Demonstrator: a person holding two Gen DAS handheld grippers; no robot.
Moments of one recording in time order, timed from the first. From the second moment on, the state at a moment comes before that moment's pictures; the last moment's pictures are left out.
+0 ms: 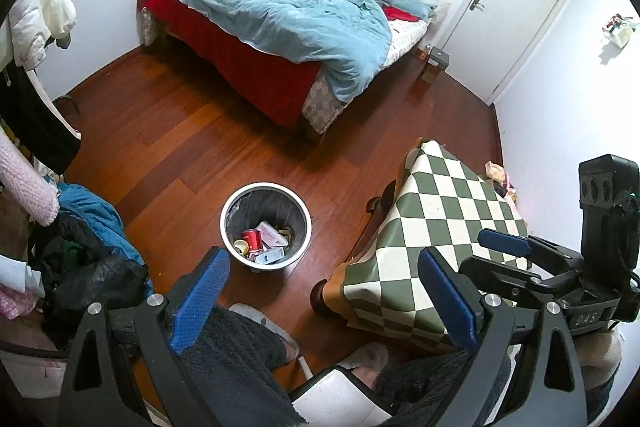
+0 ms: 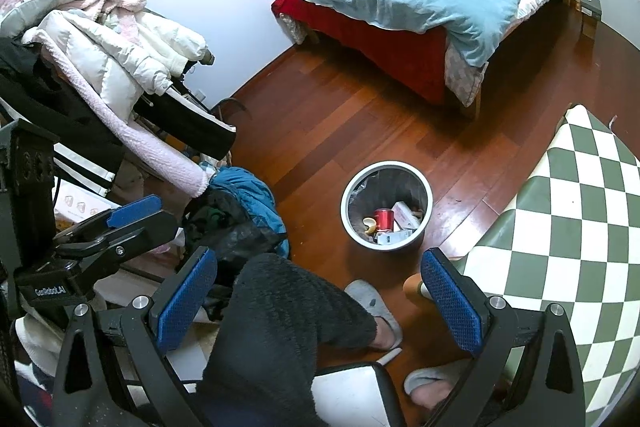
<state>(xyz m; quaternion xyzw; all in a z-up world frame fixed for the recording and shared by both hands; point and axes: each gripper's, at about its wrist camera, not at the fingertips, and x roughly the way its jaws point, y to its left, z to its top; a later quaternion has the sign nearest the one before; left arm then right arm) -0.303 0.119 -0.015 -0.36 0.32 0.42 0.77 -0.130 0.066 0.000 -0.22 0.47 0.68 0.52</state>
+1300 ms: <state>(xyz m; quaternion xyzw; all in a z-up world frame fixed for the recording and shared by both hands) -0.303 0.110 0.003 -0.38 0.30 0.38 0.79 -0.134 0.060 0.026 -0.22 0.47 0.69 0.51</state>
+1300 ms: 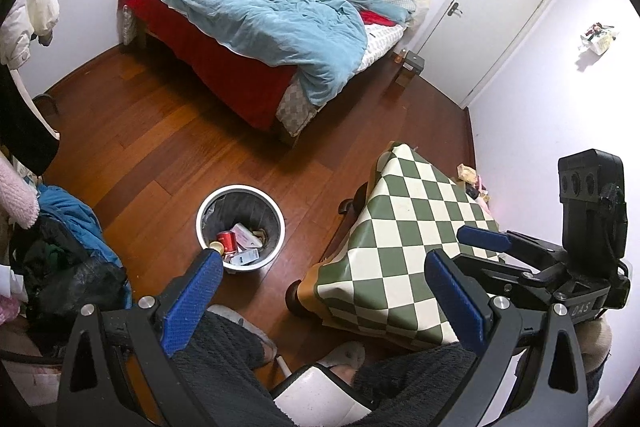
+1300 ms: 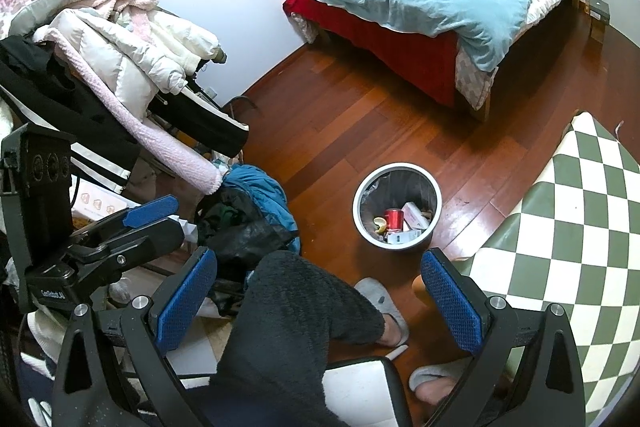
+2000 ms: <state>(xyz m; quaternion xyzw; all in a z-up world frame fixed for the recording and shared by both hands) -0.304 0.111 0.006 -0.38 0.30 0.38 0.79 -0.138 0.059 0.031 -0.22 0.47 0.69 0.50</state>
